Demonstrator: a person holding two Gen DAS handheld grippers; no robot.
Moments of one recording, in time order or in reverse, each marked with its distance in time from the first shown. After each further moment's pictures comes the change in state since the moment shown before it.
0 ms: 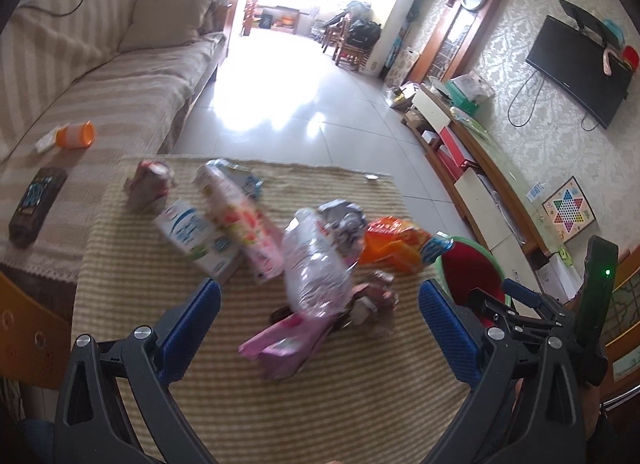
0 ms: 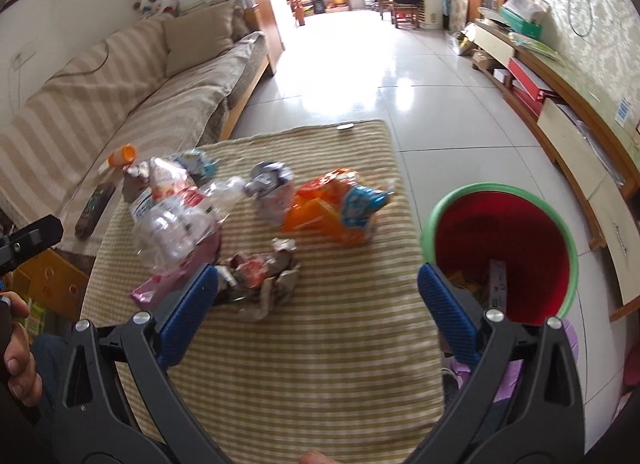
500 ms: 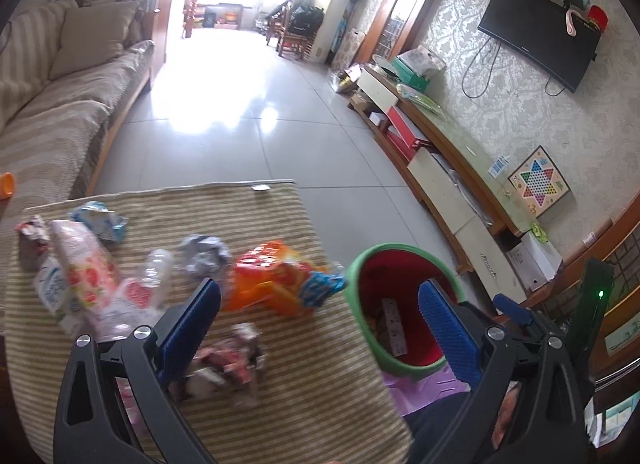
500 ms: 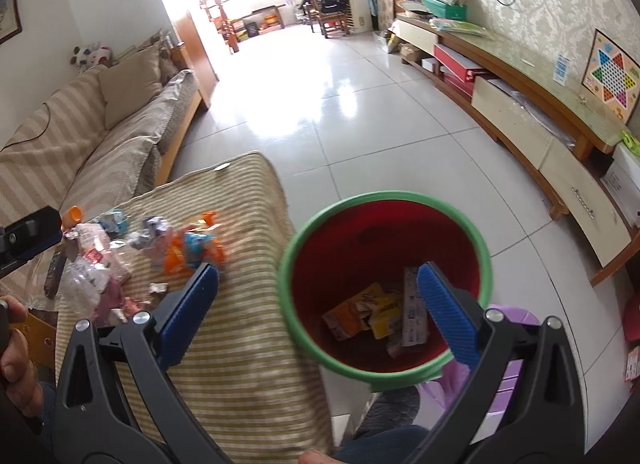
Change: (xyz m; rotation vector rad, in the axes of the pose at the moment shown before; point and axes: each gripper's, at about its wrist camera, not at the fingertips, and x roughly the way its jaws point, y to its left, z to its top) left arm 0.072 -0.145 0.040 0.138 0.023 -0.109; right arm -0.027 -0.141 0.010 0.195 -0.078 -0.116
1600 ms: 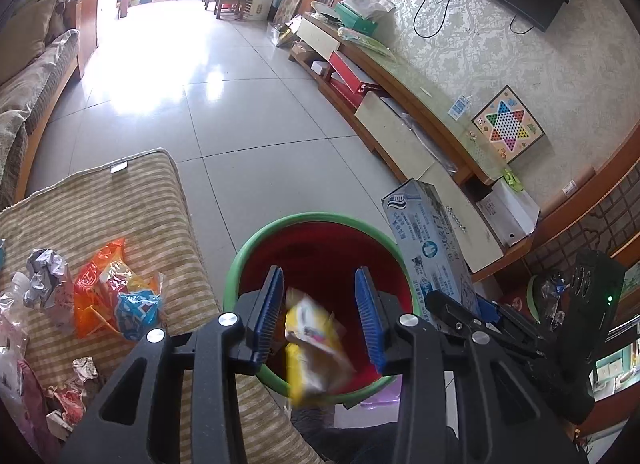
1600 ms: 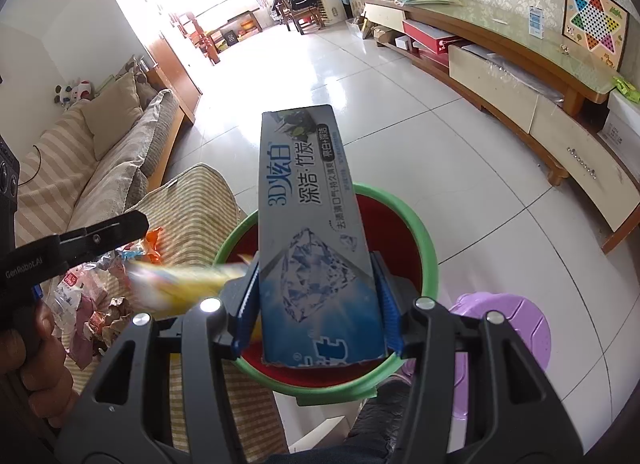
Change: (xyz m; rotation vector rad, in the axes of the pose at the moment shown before) left arm 0.132 -0.131 -0.001 0.117 0.179 -0.148; right arm 0.020 -0.115 -0.007 0.148 0.016 0.022
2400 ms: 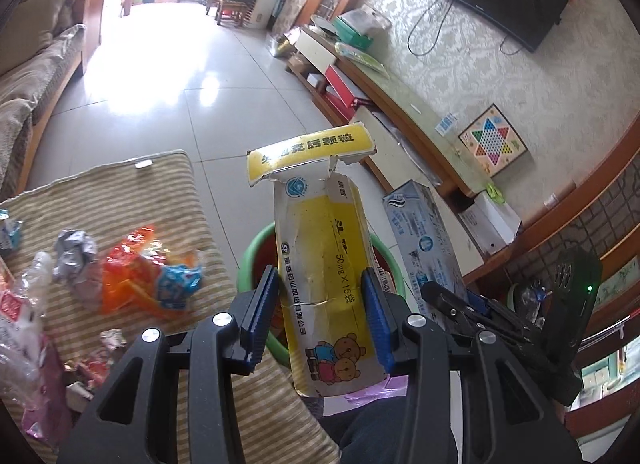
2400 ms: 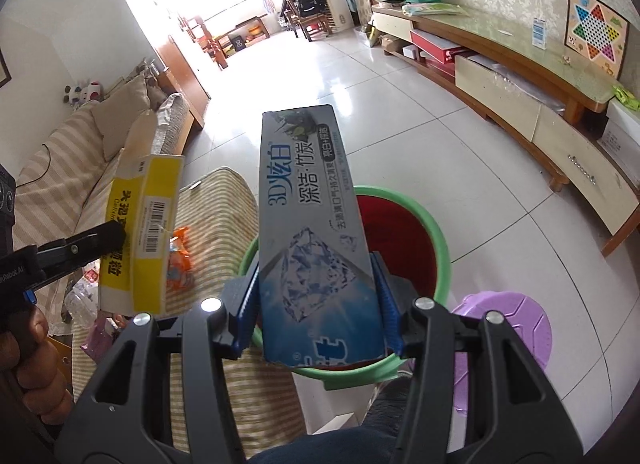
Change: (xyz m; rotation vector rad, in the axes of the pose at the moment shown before) left arm -0.049 0.020 -0.015 -0.027 -0.031 -0.059; right arm -0.021 0.011 0.004 -0.015 -0.019 0.016
